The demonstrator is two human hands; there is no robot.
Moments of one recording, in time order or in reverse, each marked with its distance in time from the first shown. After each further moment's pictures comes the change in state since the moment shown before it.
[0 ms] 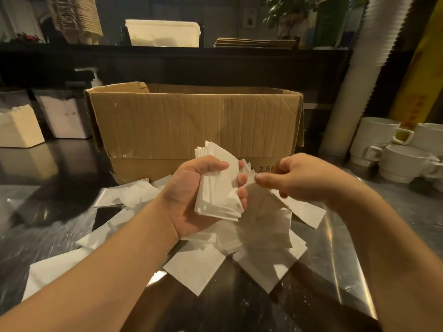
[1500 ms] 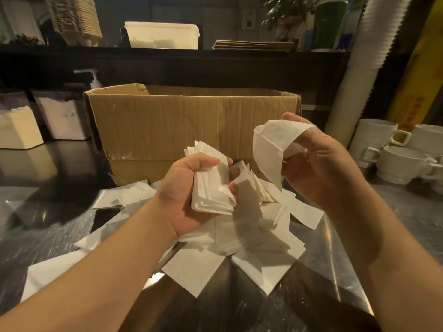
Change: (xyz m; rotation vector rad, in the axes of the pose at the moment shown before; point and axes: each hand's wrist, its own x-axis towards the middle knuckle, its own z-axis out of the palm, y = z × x) left_hand 0.000 0.004 0.002 0.009 0.138 0.097; right_hand -0.005 -0.002 -0.003 1.405 0.141 -0.211
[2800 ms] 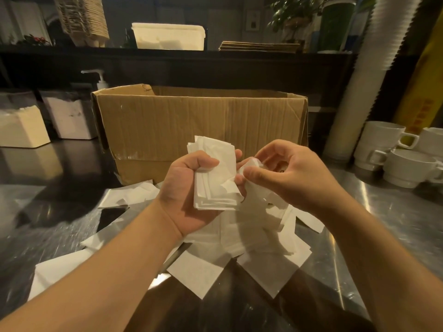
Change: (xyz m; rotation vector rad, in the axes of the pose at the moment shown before) left_hand -0.001 0.002 -0.003 -0.091 -0.176 0.034; right_hand -0.008 0.018 0.016 -1.044 -0.081 -0.210
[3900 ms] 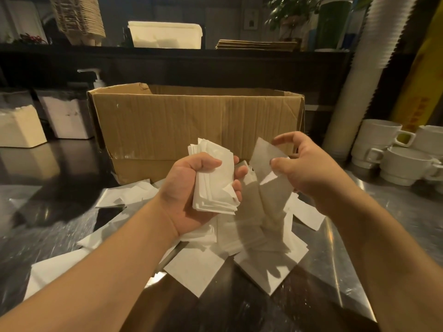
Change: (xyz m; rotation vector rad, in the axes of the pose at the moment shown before) left_hand 0.000 -0.002 0.003 0.066 0.116 -0.041; right_hand 0.011 0.013 -0.013 0.206 0.061 0.291
